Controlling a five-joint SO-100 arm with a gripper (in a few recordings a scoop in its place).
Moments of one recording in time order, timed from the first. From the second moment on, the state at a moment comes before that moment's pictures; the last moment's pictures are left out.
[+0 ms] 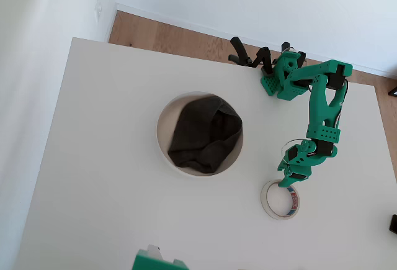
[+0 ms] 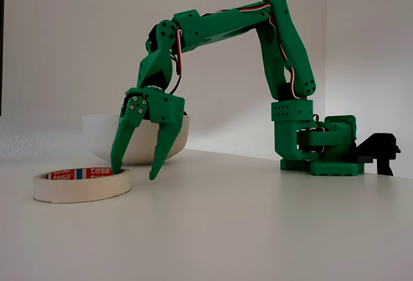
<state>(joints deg) 5.1 75.2 94.0 59.4 2.8</state>
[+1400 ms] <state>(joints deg) 4.6 117.6 76.9 86.4 4.3</state>
